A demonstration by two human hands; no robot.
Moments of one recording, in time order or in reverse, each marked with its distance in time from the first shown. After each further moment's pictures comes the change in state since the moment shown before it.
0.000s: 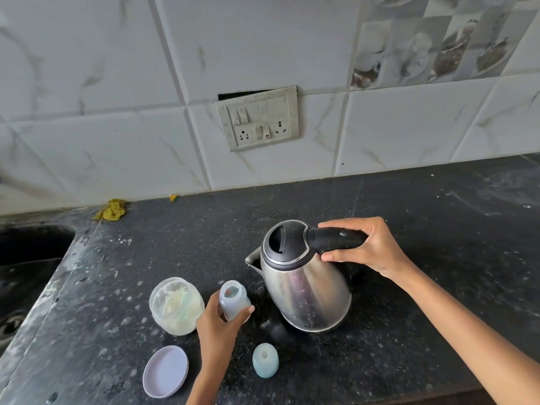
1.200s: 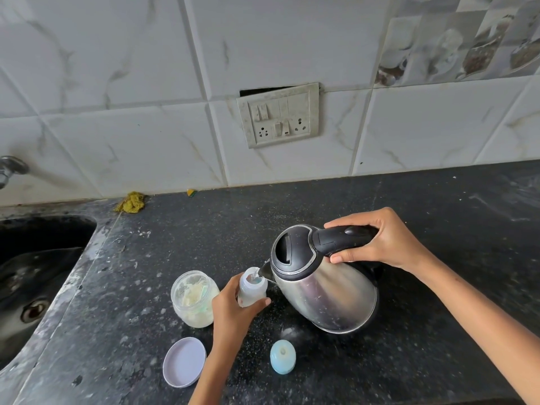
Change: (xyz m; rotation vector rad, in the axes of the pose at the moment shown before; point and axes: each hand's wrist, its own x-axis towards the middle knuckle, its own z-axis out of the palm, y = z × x) left_hand 0.021 0.002 -0.014 0.018 -0.094 0.119; right_hand 0.016 -0.035 0.013 -0.145 -0.159 -0.050
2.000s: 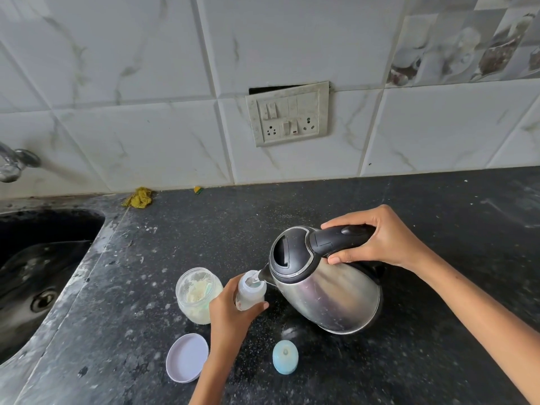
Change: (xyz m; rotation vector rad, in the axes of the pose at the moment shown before) left_hand -0.007 -0.007 -0.007 0.032 0.039 0.011; right_hand 0.012 -0.006 0.003 -0.085 -0.063 0.010
